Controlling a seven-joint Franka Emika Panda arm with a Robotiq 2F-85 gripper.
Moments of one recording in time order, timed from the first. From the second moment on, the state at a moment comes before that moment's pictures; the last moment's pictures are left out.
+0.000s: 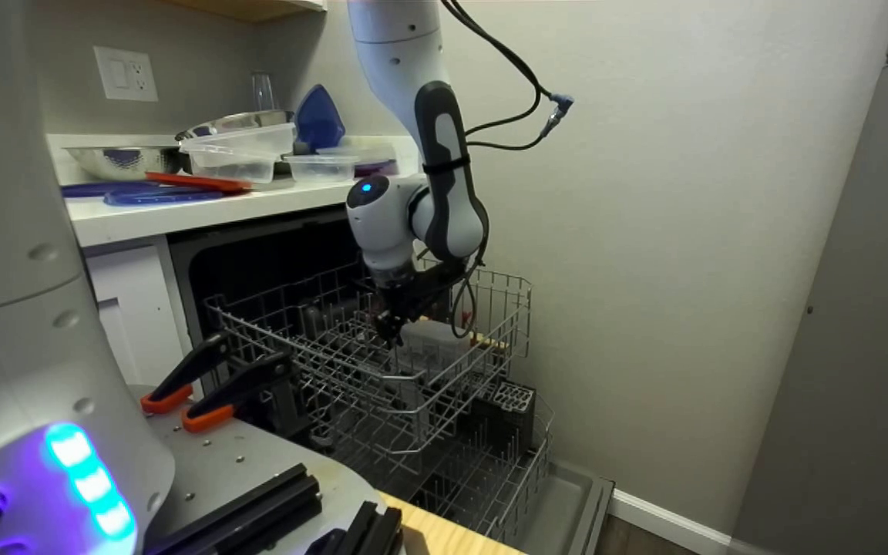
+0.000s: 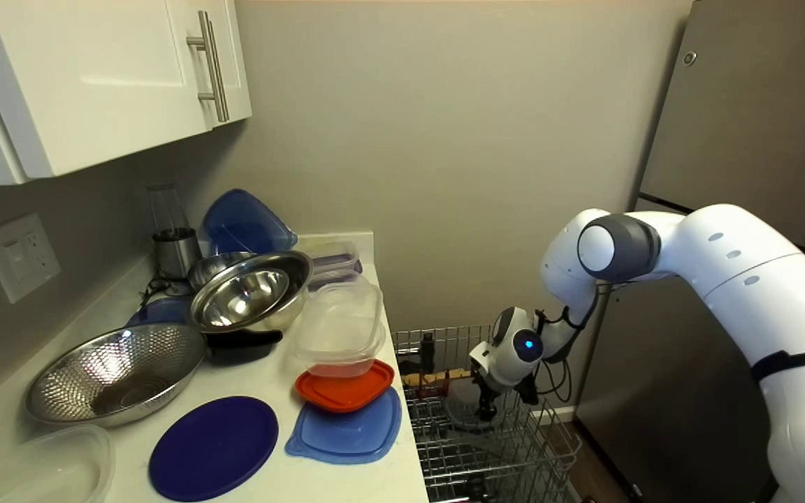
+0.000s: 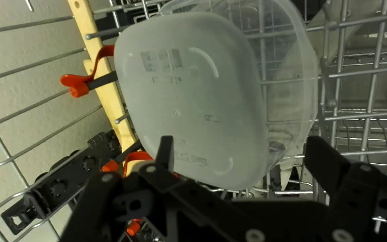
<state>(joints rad) -0.01 1.04 0.10 -1.66 -2.57 3.09 1.29</state>
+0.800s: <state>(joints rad) 0.04 1.00 0.01 -1.74 -2.38 3.13 1.03</state>
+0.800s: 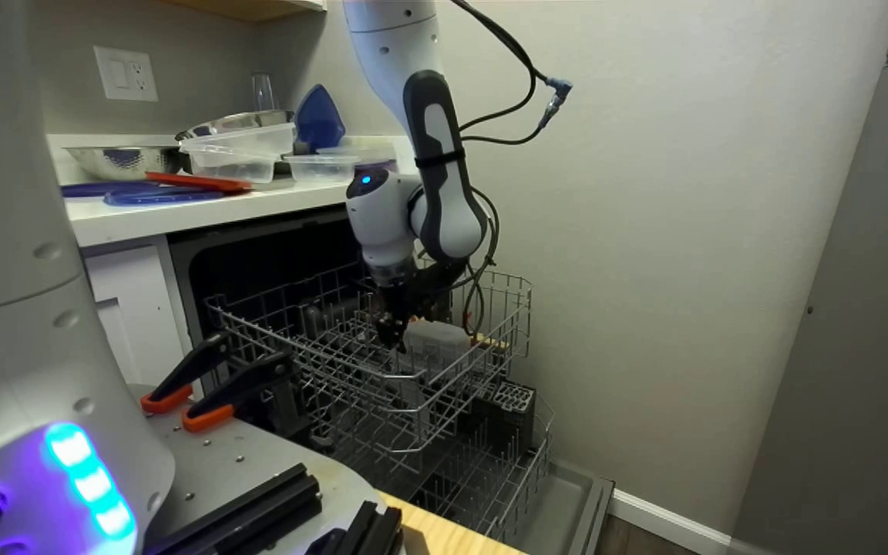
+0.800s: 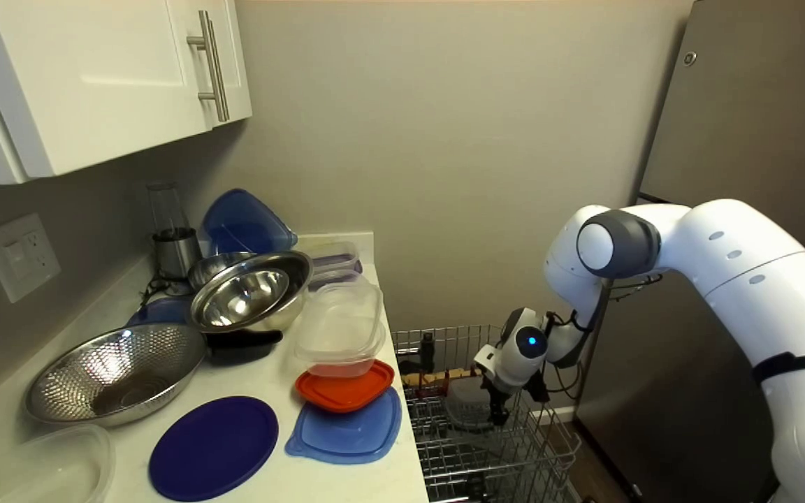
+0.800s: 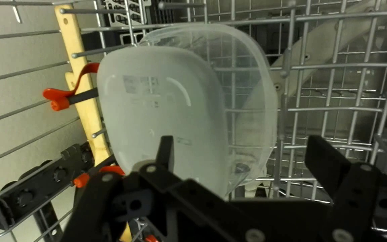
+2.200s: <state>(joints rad) 0.05 1.00 -0.03 -1.77 -2.37 3.13 1.01</state>
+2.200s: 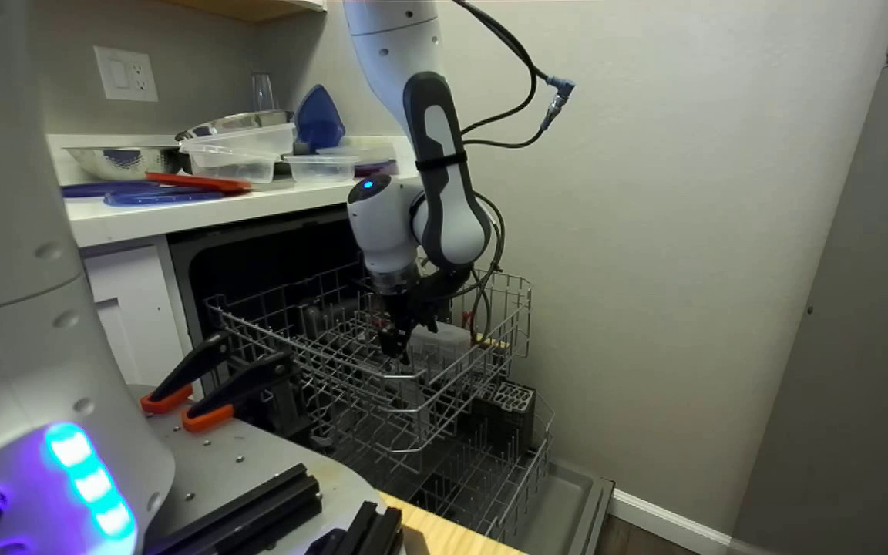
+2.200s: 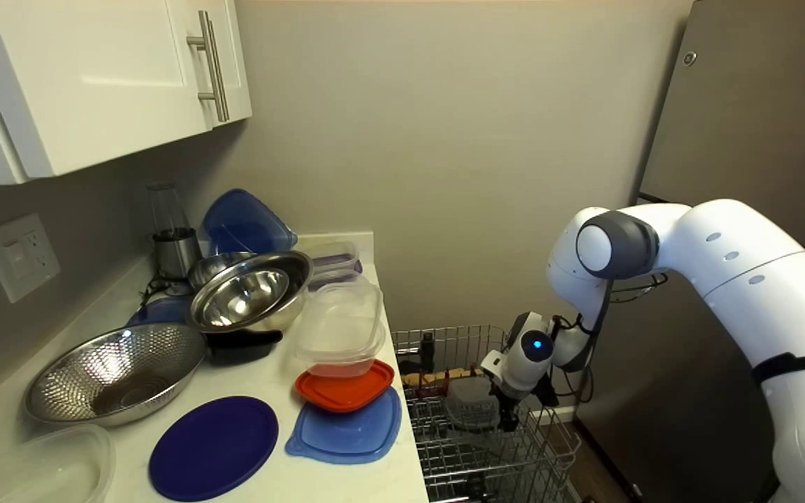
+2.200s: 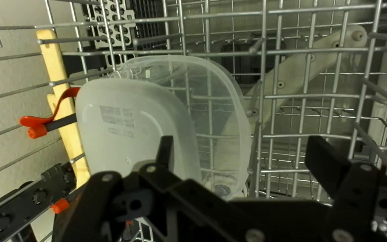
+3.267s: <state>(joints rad) 0.00 1.09 0.02 -1.65 -2.26 3.29 0.87</state>
